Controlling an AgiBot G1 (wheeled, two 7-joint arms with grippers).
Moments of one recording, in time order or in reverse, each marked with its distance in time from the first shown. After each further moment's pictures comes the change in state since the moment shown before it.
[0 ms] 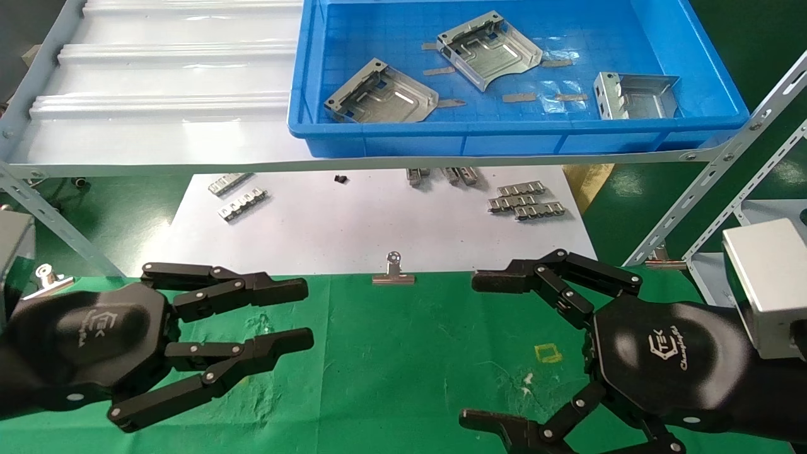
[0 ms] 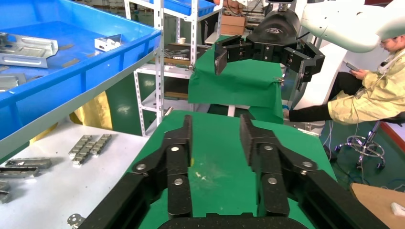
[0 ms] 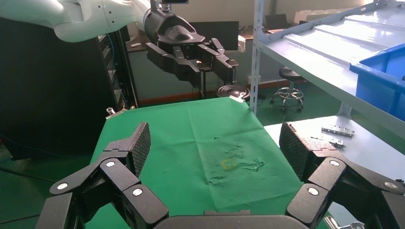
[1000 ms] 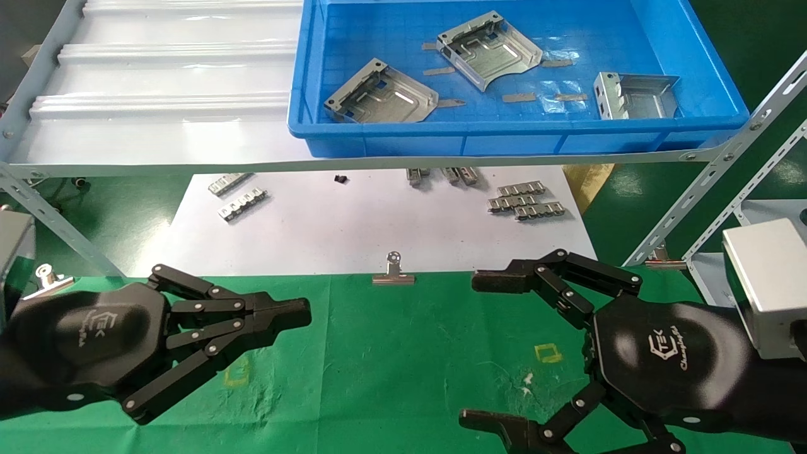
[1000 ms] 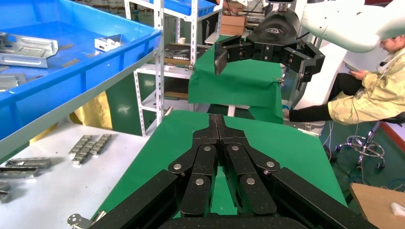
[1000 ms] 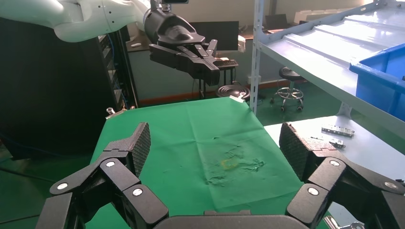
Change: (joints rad) left arm 0.000 0.000 0.000 0.000 0.000 0.000 0.000; right arm 0.020 -0.005 -0.002 0.005 -0.013 0.013 0.004
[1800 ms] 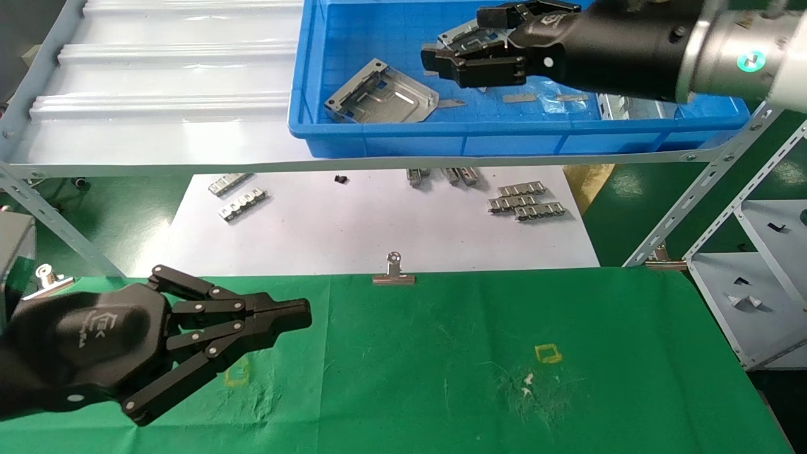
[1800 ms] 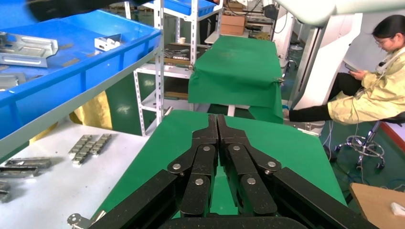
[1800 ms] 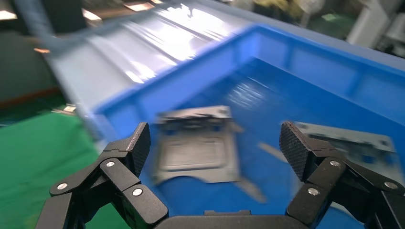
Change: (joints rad) left arm -0.001 0.000 0.002 0.001 -0.001 0.000 0.001; right arm 0.643 -0.374 -0.265 -0.439 -0.583 0.387 0.302
